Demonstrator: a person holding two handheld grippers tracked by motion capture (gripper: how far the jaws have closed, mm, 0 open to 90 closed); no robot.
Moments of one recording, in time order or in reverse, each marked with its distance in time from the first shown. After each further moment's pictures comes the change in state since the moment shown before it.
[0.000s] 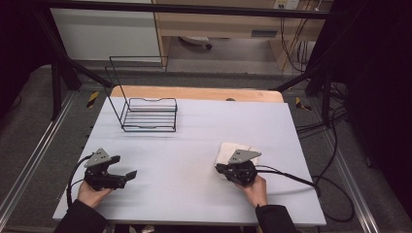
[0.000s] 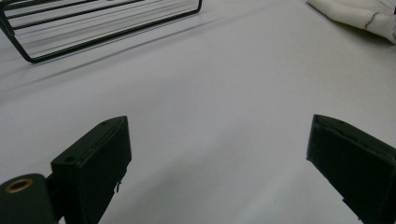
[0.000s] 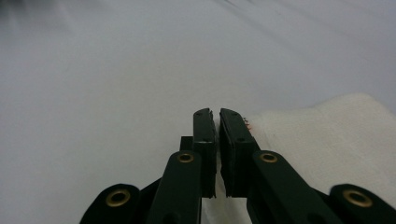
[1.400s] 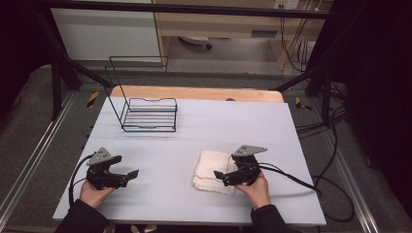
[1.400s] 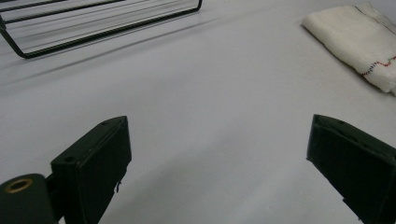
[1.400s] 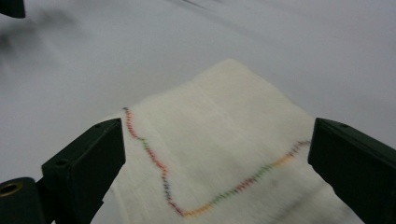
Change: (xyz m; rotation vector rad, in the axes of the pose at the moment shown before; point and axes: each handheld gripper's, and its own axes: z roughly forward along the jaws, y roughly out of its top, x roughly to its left) left arm -0.004 0.004 0.005 0.011 -0.002 -0.022; right arm -0.008 0.006 -0.014 0.011 -0.064 0.197
